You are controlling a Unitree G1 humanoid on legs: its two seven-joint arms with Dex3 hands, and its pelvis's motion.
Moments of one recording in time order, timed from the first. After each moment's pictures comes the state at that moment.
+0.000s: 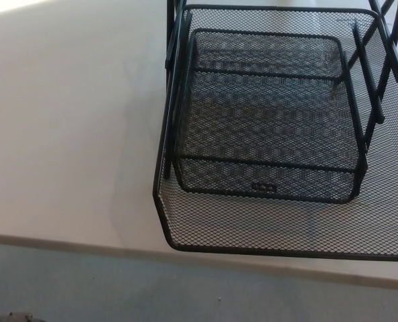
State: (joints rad) left_arm -0.21 0.63 -0.18 1.14 0.18 -0.40 -0.53; right_arm 0.17 -1.05 0.32 -0.73 0.21 0.01 0.82
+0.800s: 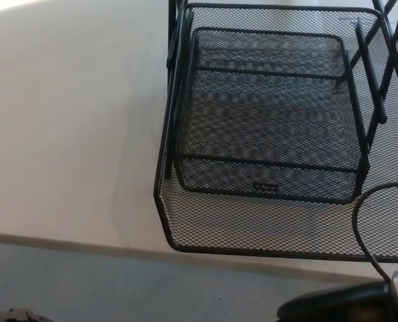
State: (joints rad) left_arm -0.23 0.64 -0.18 1.16 0.18 -0.43 -0.53; right_arm -0.30 -0.91 0.55 -0.73 0.17 0.33 0.93
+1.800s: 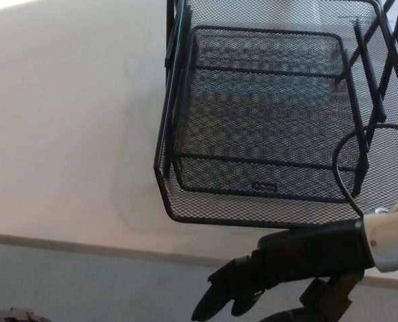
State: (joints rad) left_arm -0.24 0.64 -0.18 1.18 0.19 -0.44 -0.54; right_arm -0.55 -0.80 0.59 -0.59 0.06 0.47 0.97
